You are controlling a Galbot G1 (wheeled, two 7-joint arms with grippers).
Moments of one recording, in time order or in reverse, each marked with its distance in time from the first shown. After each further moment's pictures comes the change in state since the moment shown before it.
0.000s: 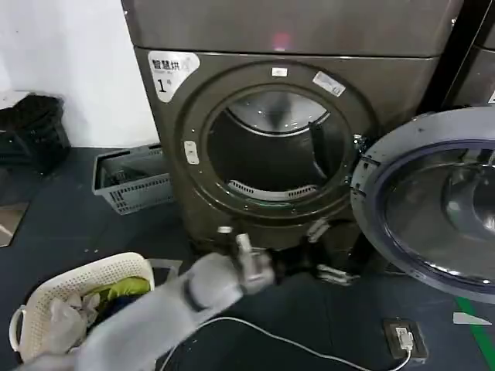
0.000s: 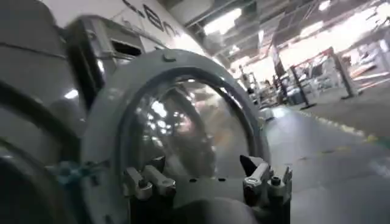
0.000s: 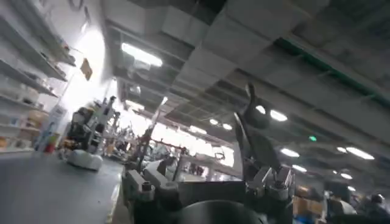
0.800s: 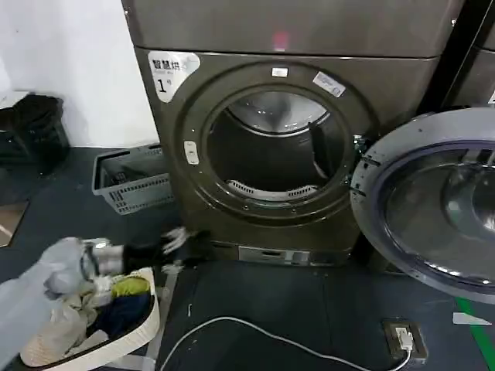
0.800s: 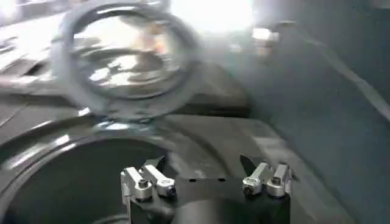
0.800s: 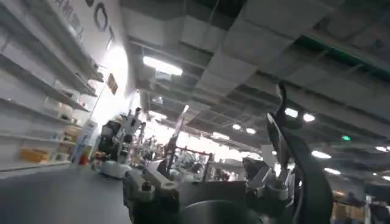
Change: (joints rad) left arm 0.309 0.549 -0.474 0.198 1.016 -0.754 -0.210; right arm 0.066 0.000 -0.096 0.022 0.023 0.050 -0.013
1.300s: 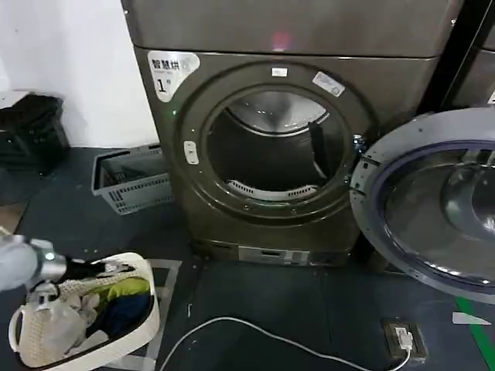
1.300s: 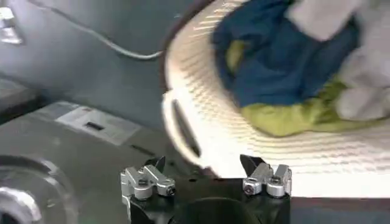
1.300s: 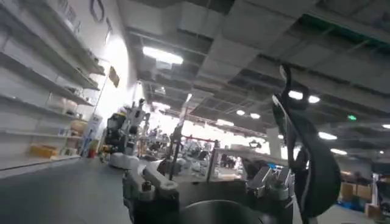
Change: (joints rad) left arm 0.032 0.197 0.021 0.171 0.794 0.001 -0.182; right arm 0.001 0.000 -0.019 -0.004 0.045 -0.032 0.004
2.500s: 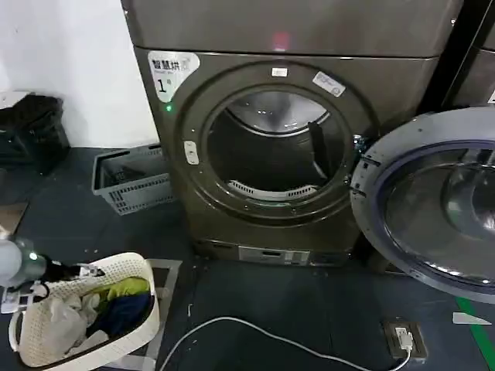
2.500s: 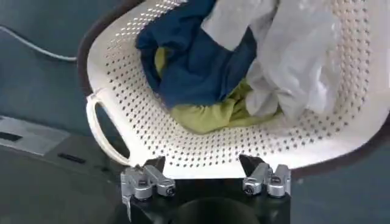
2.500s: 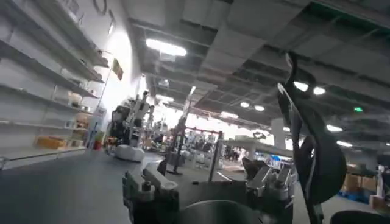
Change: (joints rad) left arm 0.030 0.082 -0.020 -0.015 -0.066 0.002 0.233; right arm 0.008 0.011 -0.018 -0.024 0.004 0.007 -0.016
